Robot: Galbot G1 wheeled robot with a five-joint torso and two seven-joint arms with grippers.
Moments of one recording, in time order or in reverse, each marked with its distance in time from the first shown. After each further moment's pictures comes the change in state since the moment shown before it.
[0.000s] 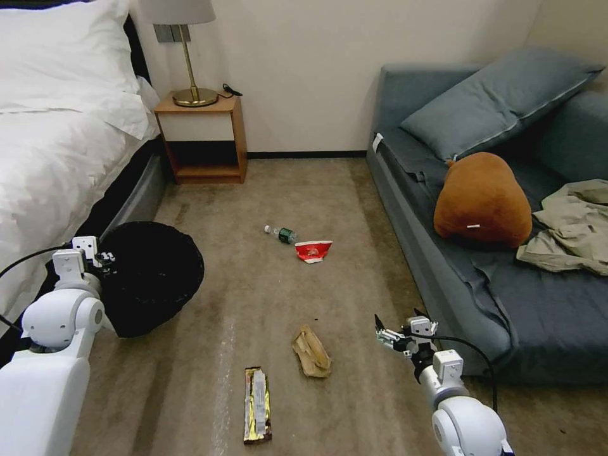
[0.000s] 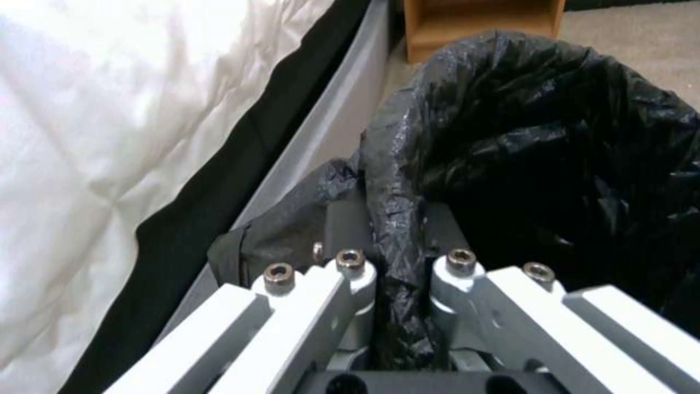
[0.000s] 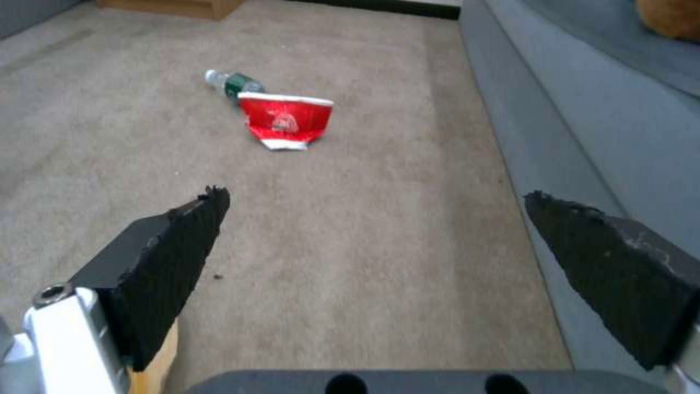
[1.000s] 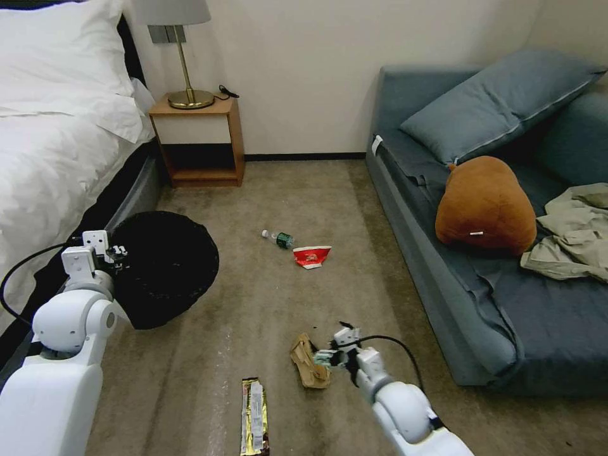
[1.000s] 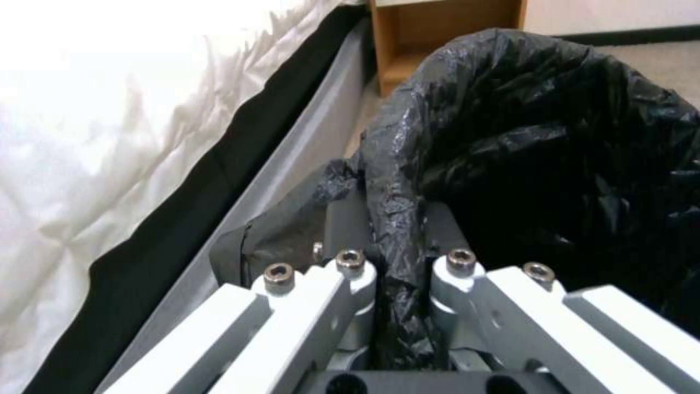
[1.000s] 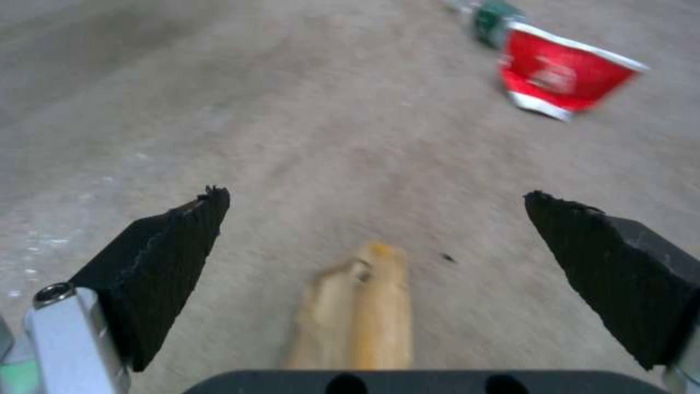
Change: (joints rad) left arm 0.045 -0.077 0.012 -0.139 0.045 0.015 -0.041; right arm 0.340 -0.099 -0.507 -0.305 0.004 -0.072 -0.053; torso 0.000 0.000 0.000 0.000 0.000
